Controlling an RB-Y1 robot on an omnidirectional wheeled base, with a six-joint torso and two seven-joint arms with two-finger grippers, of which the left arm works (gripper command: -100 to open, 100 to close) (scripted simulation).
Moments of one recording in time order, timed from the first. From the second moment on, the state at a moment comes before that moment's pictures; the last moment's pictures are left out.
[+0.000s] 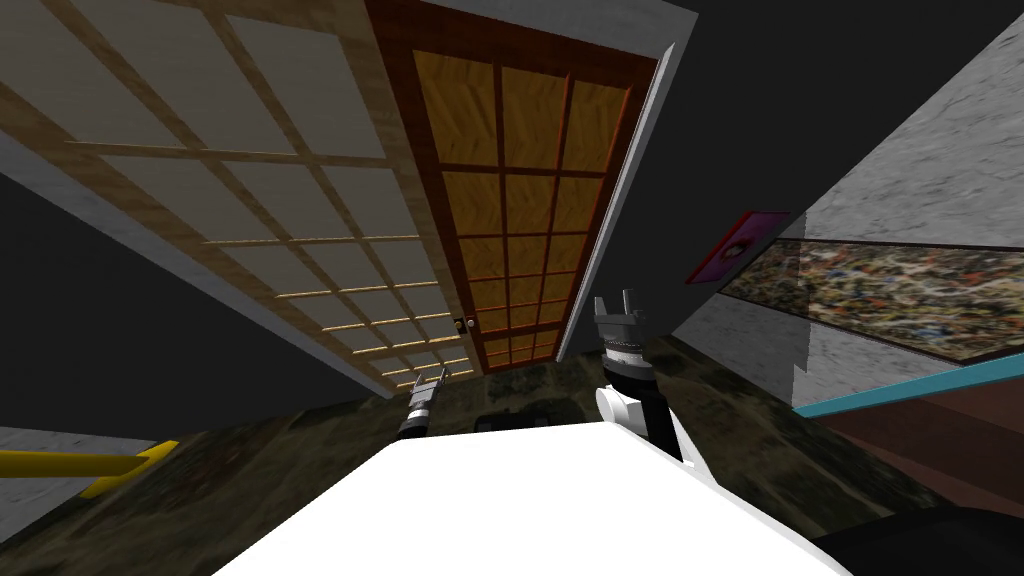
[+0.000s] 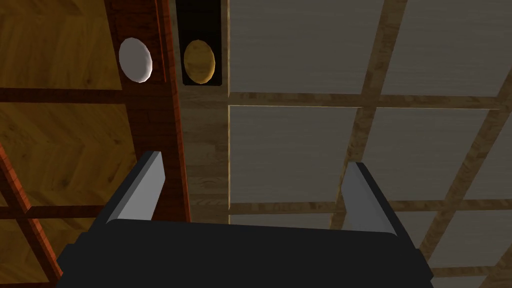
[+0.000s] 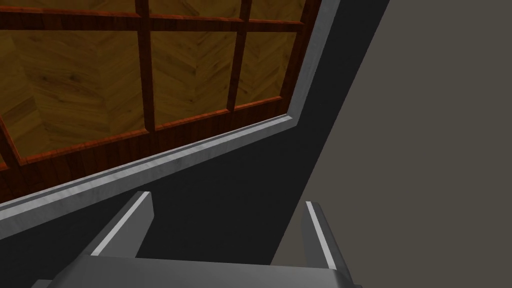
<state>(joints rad) 0.19 0.08 0.32 -0.89 -0.23 -0.80 -1.29</state>
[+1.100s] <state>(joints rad) 0.24 0.17 0.34 -0.71 -0.12 -0.80 -1.35</state>
